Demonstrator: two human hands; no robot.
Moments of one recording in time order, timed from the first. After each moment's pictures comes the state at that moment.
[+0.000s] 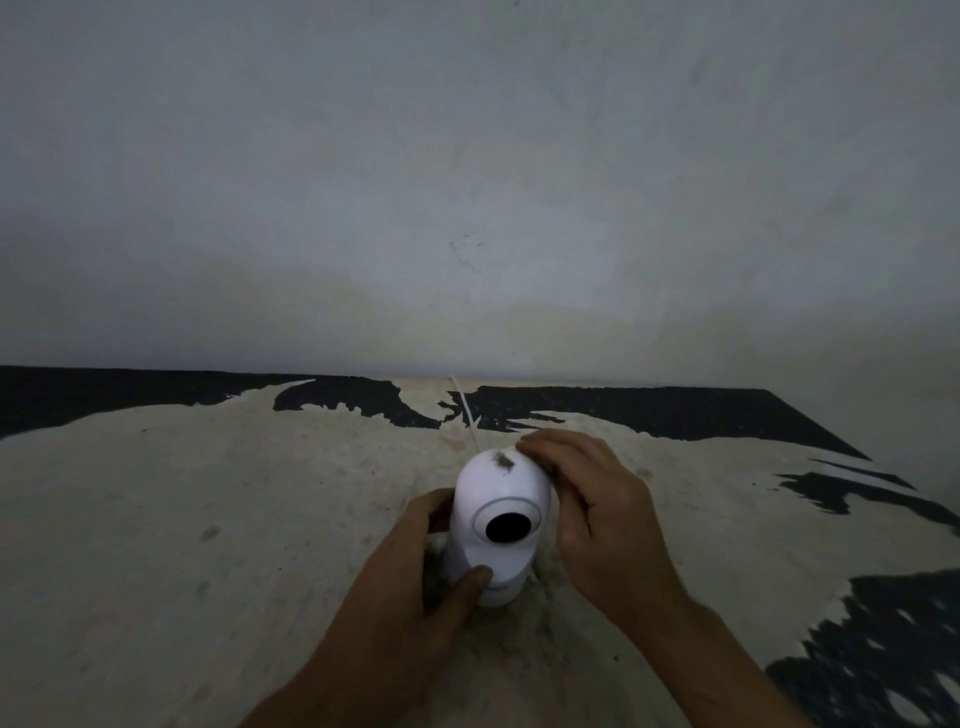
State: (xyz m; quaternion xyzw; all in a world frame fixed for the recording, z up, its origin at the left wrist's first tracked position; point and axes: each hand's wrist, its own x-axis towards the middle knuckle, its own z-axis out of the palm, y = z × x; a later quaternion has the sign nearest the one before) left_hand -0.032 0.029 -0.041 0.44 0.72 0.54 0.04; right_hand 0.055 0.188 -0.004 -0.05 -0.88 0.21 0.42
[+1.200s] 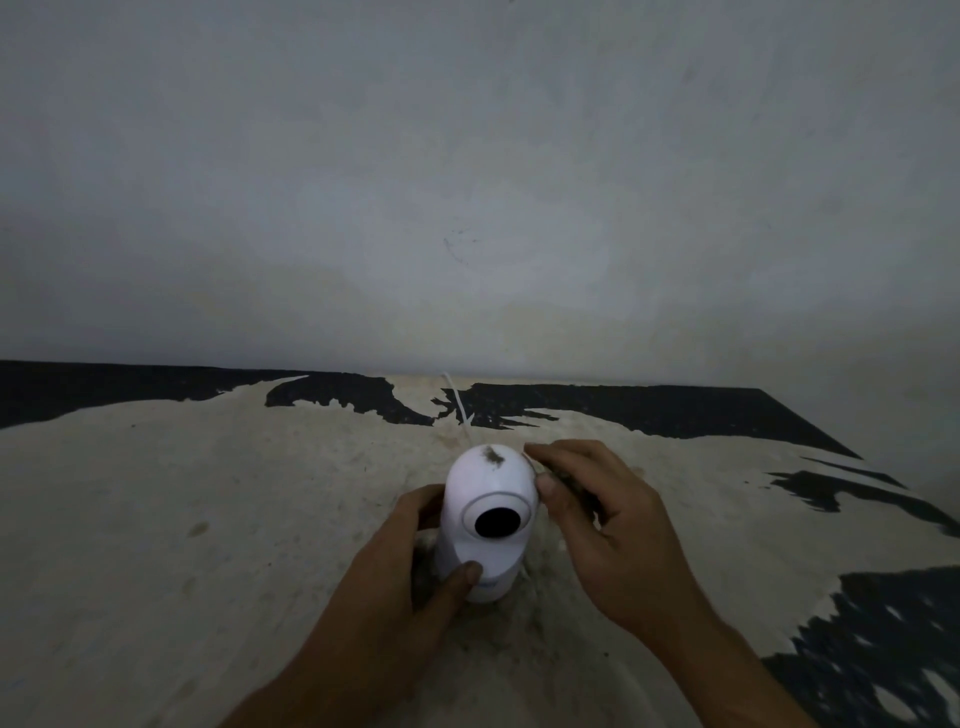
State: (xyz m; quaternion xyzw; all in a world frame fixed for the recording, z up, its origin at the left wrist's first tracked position) left_hand -0.029 0.026 -0.035 0.43 0.72 0.54 0.05; right_hand 0.077 0.187 0.002 -0.06 -0.88 0.26 0.39
